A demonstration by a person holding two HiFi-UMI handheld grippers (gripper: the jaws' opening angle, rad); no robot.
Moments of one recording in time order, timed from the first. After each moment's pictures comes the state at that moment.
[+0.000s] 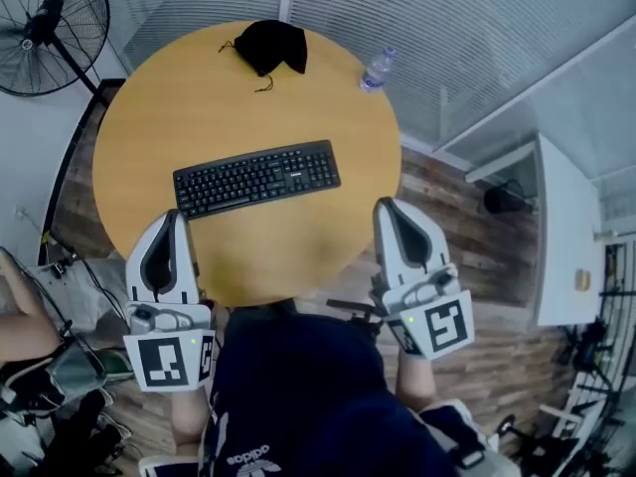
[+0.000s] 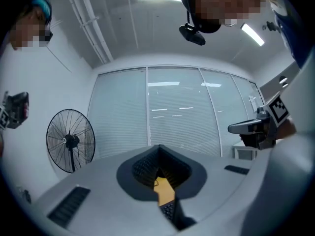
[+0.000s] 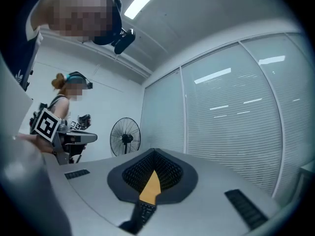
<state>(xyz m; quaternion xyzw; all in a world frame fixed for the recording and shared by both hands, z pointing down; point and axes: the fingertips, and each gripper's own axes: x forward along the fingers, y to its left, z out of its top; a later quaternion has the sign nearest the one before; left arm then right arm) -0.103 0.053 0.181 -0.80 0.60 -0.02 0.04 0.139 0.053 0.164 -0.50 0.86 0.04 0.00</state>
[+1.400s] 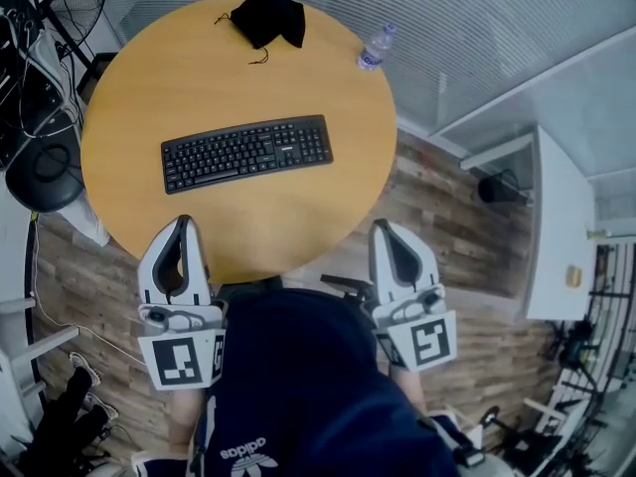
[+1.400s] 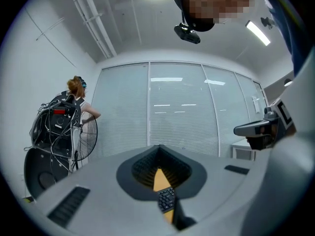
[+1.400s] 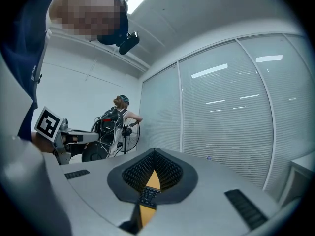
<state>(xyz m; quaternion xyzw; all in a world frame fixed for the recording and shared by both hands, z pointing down) -0.074 0.089 0.224 -0.79 0.61 -0.02 0.00 0.160 0.102 0.198 -0.52 0.86 0.04 -0.01</state>
